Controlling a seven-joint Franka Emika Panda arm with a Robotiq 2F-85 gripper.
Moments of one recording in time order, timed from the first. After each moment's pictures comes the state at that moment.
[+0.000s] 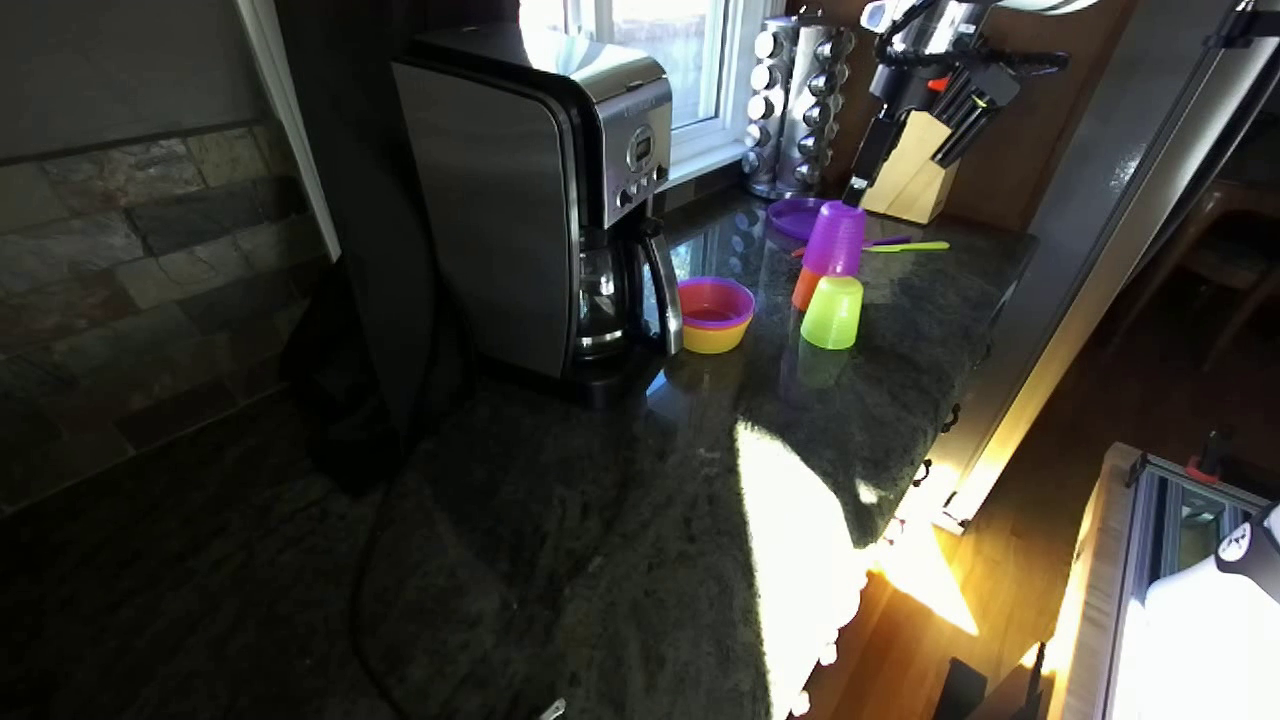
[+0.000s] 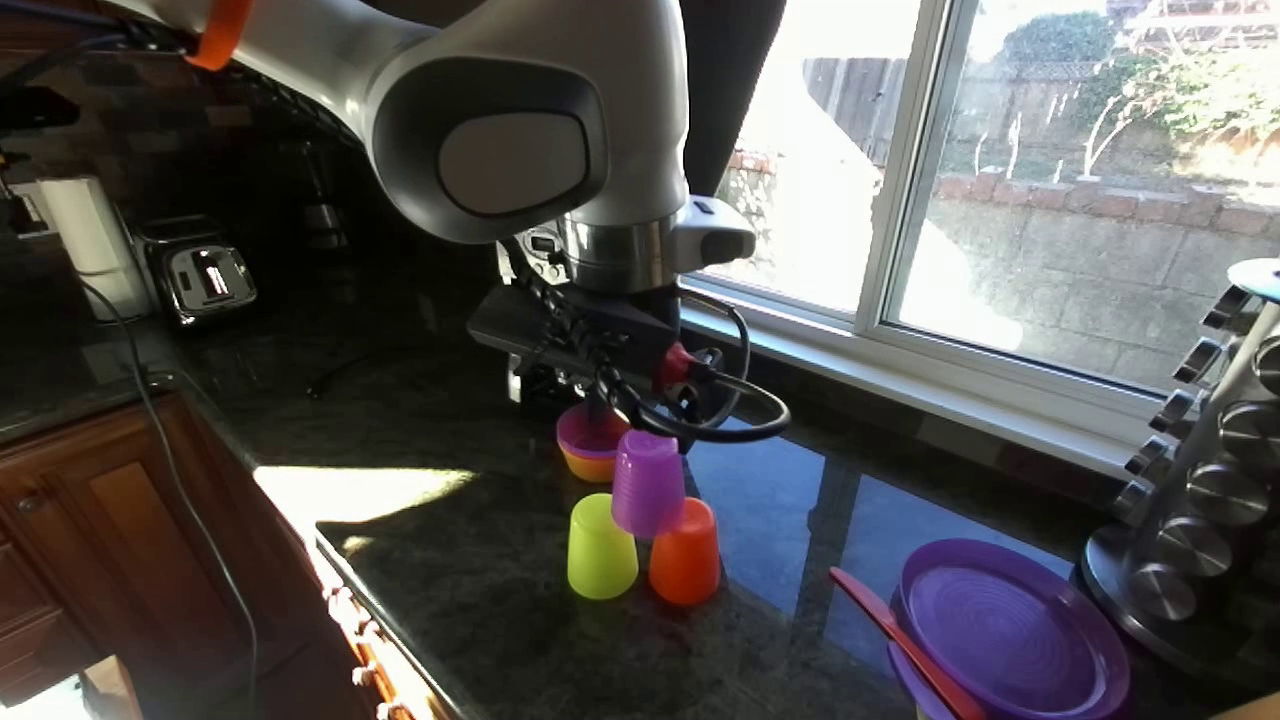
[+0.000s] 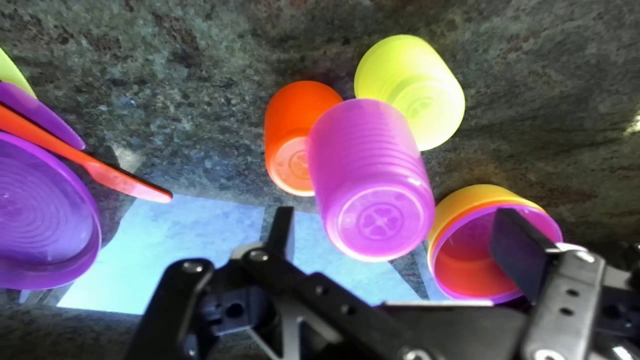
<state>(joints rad) -0.09 -0.20 -0.23 -2.32 0.07 2.28 -0.58</state>
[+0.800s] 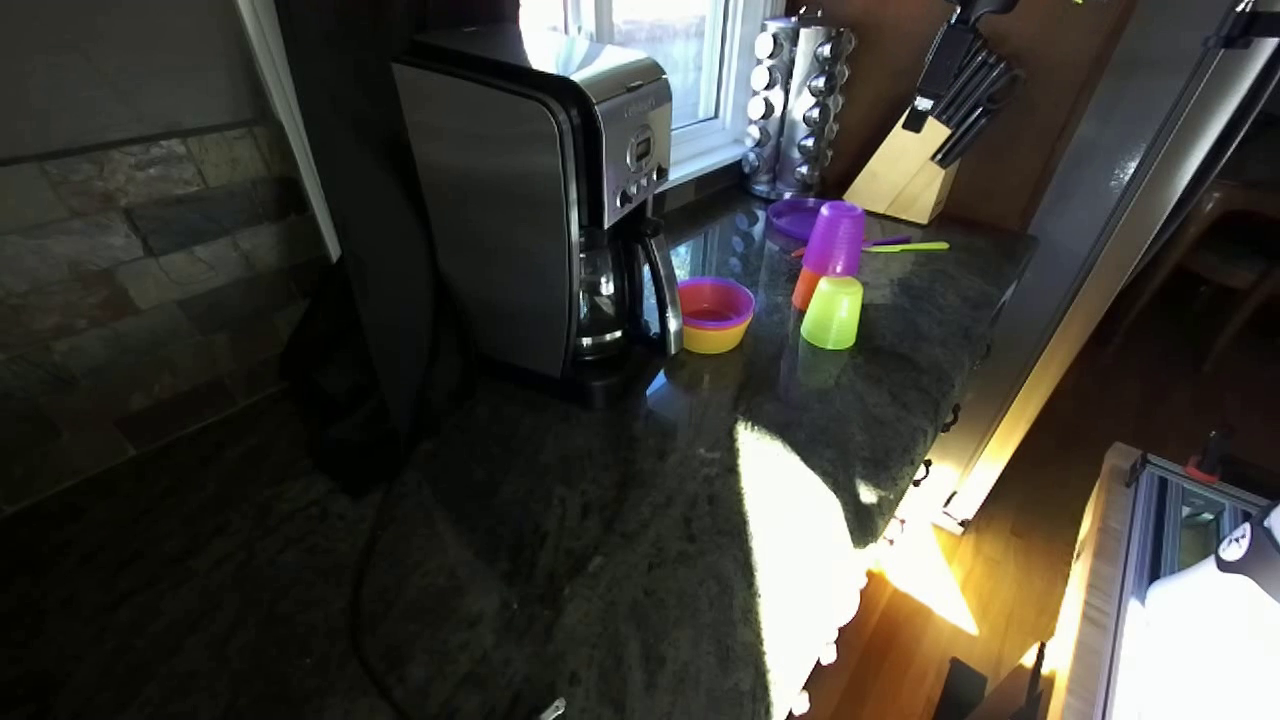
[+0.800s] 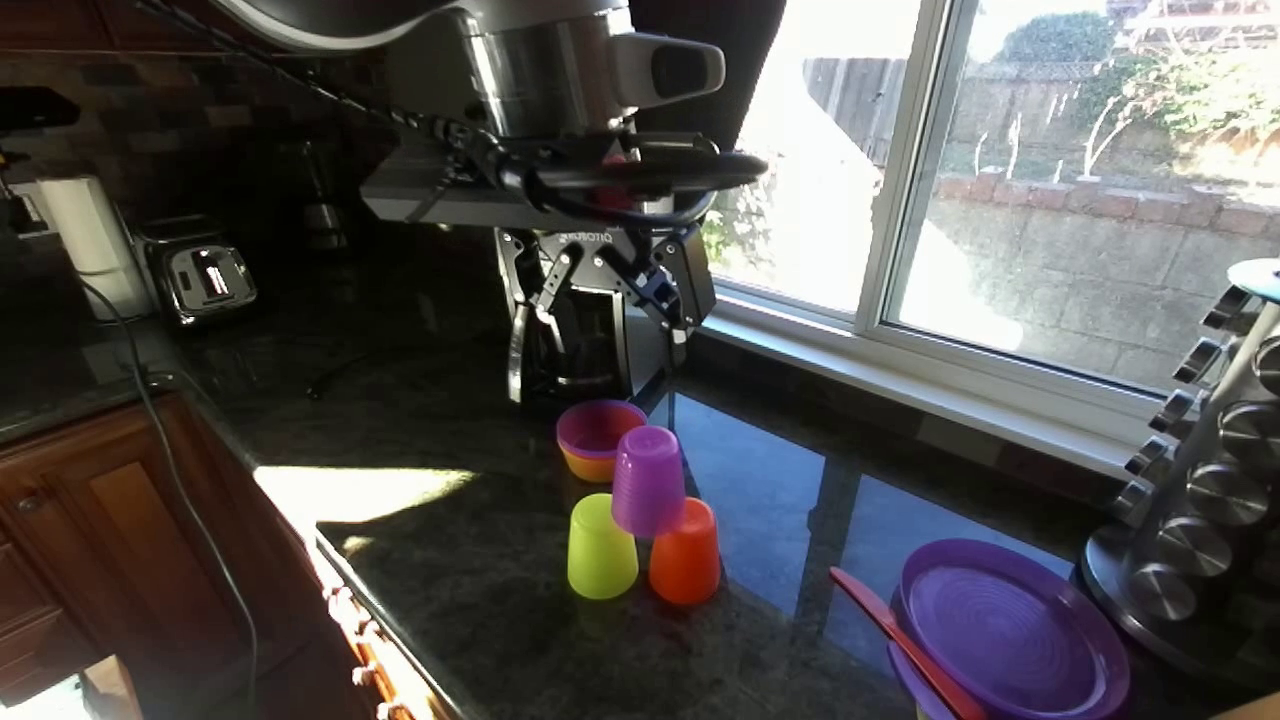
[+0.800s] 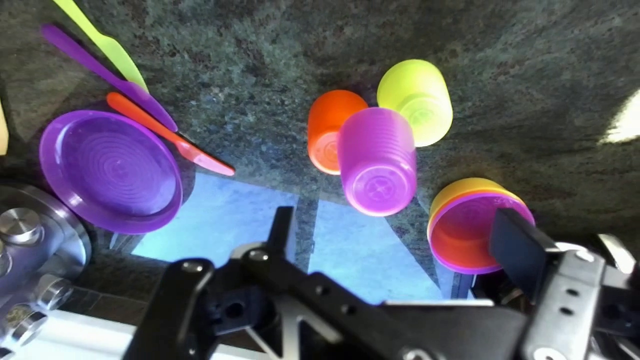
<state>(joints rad) -0.11 -0.43 -0.21 -2.31 -0.09 2.11 -0.51</state>
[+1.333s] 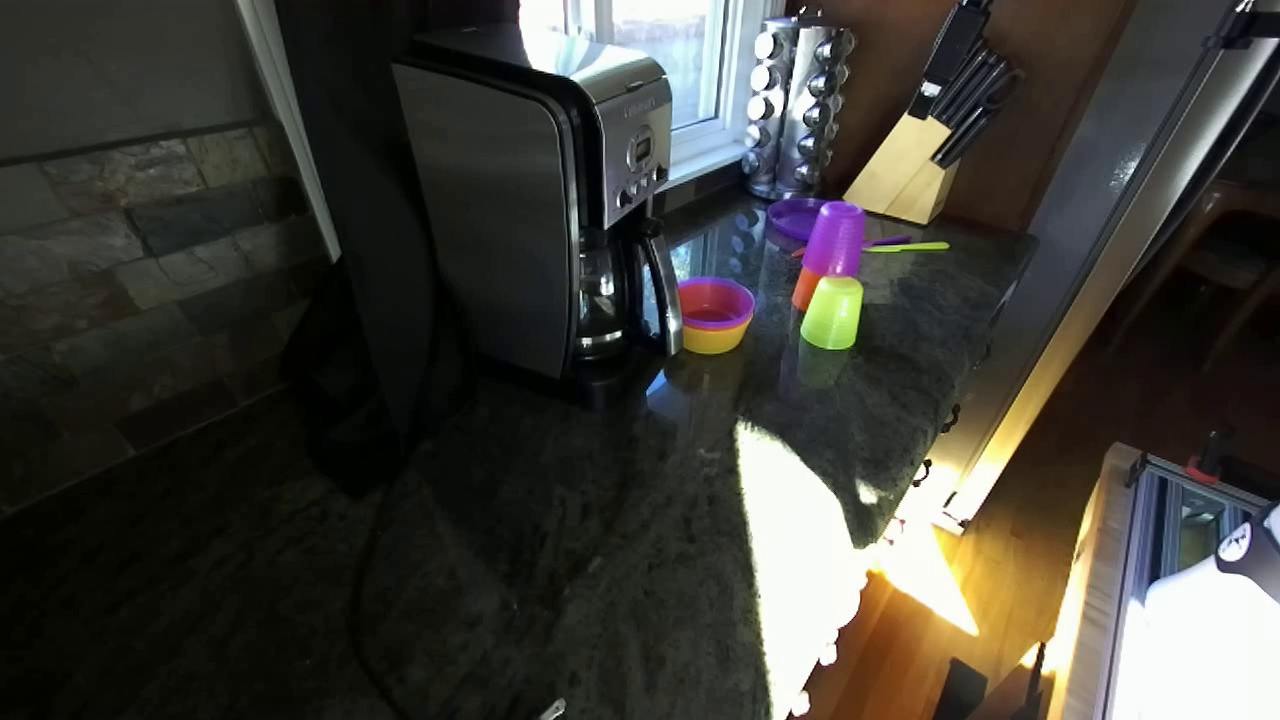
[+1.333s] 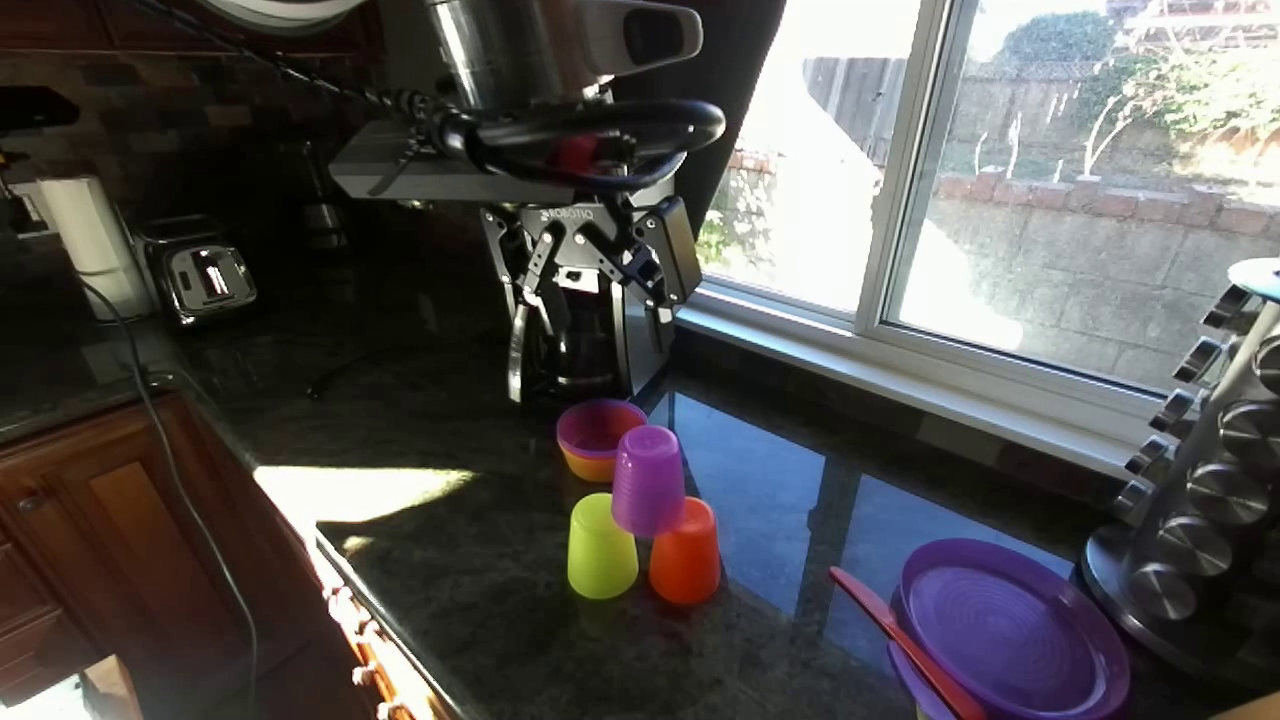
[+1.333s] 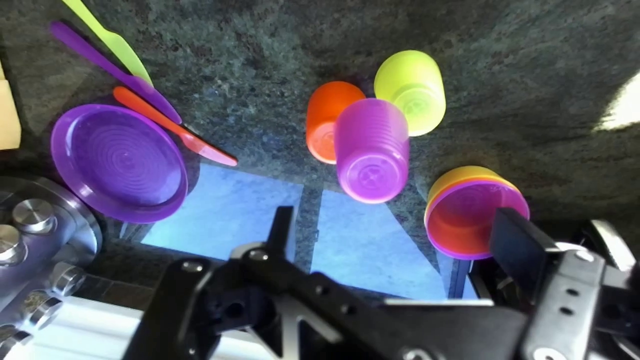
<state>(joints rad) -0.10 -0.47 -0.20 -2.32 -0.10 2.11 -0.48</state>
